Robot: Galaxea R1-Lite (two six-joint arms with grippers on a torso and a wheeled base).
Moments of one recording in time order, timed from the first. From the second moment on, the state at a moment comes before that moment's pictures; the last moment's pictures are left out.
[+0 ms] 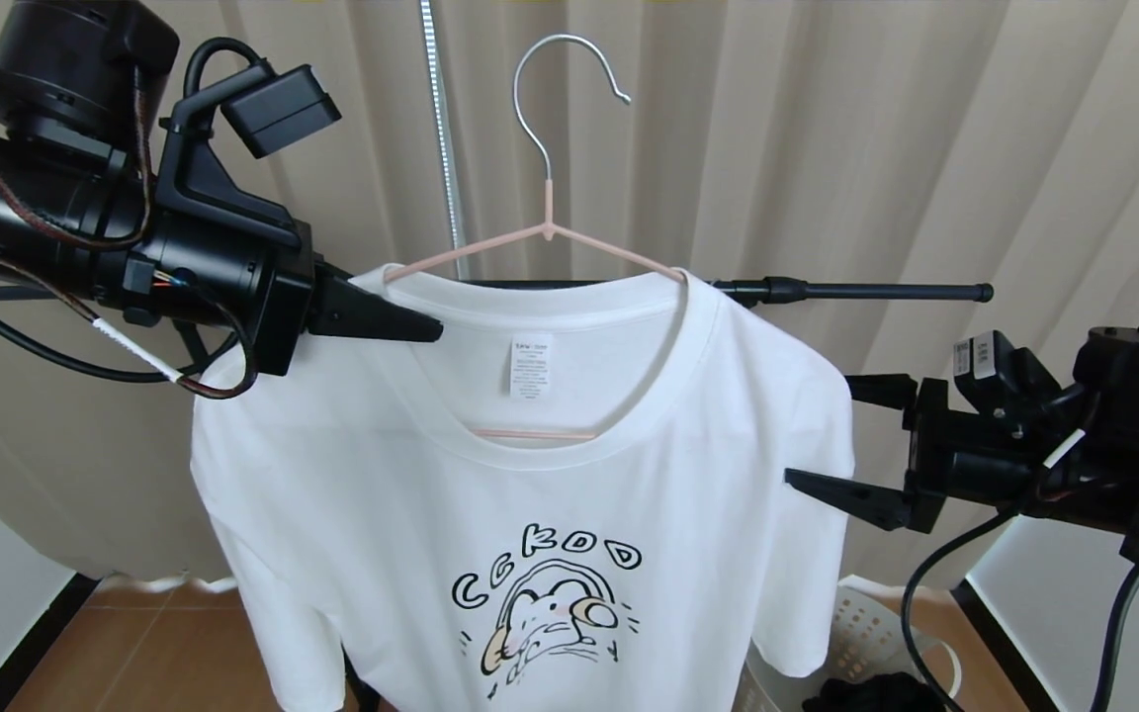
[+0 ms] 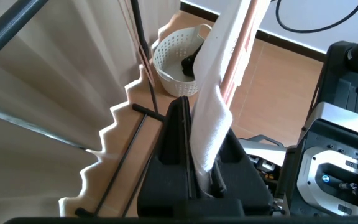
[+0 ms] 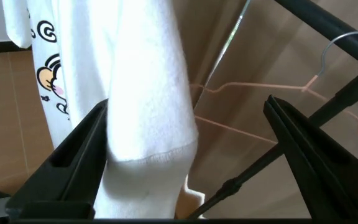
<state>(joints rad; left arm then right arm) -0.29 1.67 -1.66 0.67 -0.72 0.52 0.10 1.73 -0.60 -0.86 0.89 -0.42</state>
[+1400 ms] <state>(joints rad) -0.24 1.66 -1.58 0.64 -0.72 0.52 0.01 1.77 -0.63 -0.87 0.90 -0.46</state>
